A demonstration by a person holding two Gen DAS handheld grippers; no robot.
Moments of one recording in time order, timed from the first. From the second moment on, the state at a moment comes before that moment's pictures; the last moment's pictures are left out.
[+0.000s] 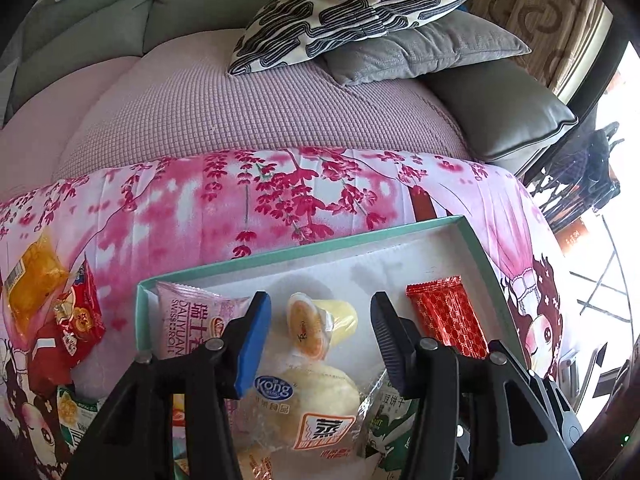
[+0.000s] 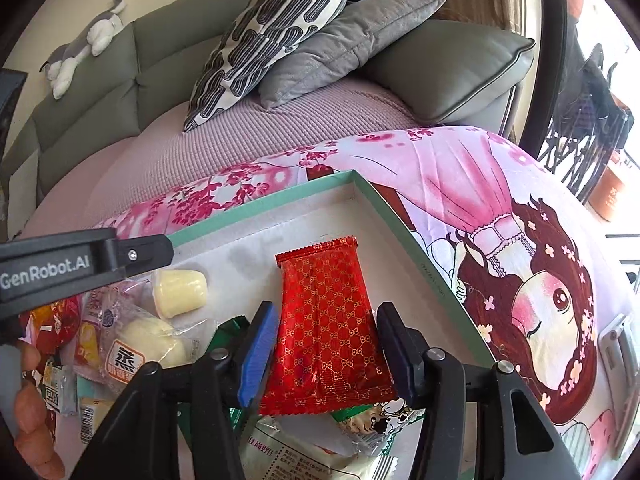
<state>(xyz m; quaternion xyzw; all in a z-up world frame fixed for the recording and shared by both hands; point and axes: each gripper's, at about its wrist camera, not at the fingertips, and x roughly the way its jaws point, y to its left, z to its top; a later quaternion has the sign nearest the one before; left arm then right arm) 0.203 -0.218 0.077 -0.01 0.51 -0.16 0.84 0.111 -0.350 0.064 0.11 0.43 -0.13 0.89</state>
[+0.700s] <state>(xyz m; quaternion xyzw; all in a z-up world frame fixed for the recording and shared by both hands) 0.163 -0.117 0.092 -0.04 0.46 -0.07 0.89 0.094 -0.346 0.085 0.09 0.42 -0.16 0.89</state>
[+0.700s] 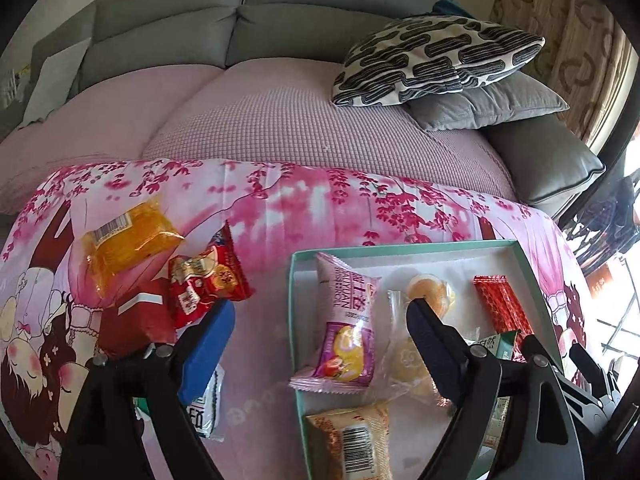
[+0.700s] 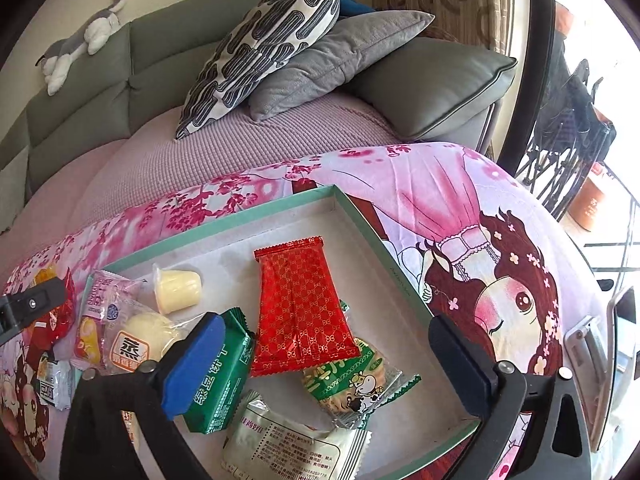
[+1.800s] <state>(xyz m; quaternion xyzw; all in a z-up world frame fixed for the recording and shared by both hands) 0.108 0.042 0.083 -0.08 0.38 0.11 0.92 0.097 -0.197 0.101 0.05 0.38 -0.02 0.92</state>
